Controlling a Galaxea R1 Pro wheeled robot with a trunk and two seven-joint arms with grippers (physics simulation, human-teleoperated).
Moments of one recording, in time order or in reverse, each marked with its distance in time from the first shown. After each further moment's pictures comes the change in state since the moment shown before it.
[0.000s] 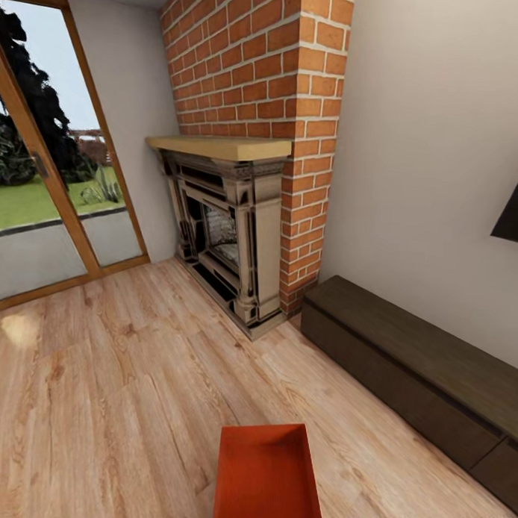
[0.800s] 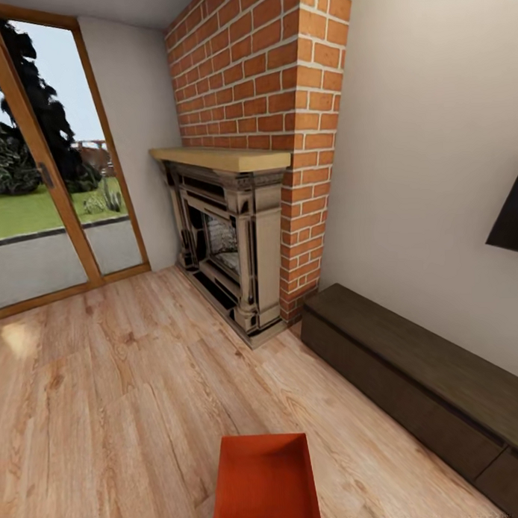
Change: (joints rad) left arm 0.000 0.000 0.000 0.000 0.000 0.000 0.000; right arm 0.000 -0.001 0.000 0.000 -0.001 0.000 0.000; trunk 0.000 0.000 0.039
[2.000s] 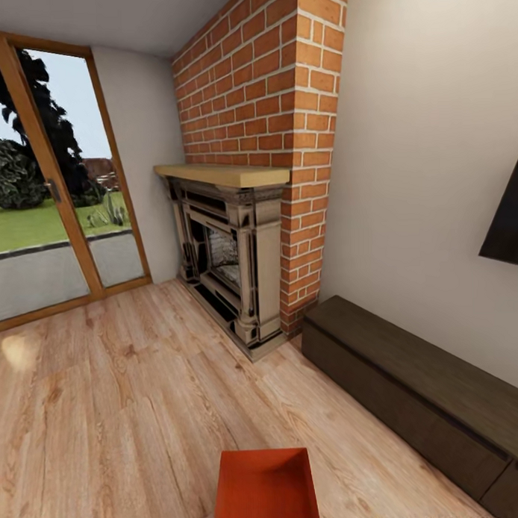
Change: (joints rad) left arm 0.000 -0.001 0.000 0.000 0.000 0.000 0.000; right arm 0.000 0.002 0.000 0.000 0.001 0.002 0.000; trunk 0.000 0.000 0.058
